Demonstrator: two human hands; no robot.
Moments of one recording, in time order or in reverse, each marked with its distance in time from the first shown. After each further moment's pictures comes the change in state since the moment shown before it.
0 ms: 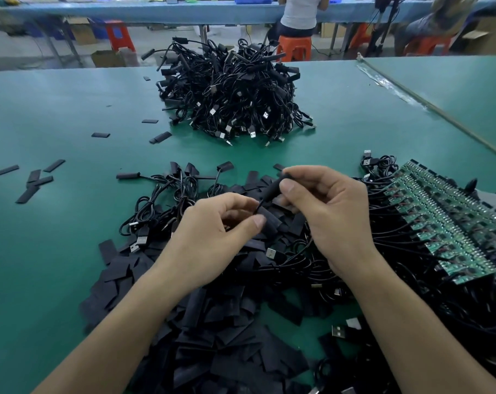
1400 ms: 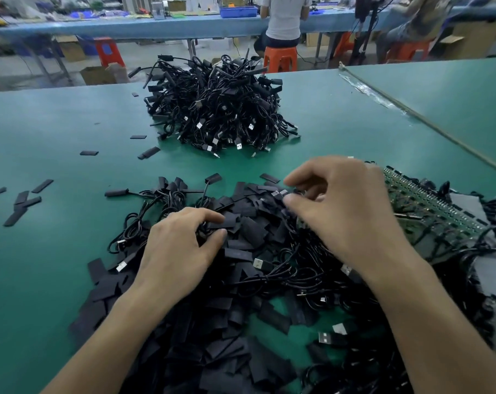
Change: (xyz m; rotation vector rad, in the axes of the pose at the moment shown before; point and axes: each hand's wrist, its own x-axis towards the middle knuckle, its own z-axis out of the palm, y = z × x) left_hand 0.001 -0.007 -0.007 0.471 0.197 0.068; right_hand 0.003 -0.059 -0.025 -0.835 -0.057 -0.124
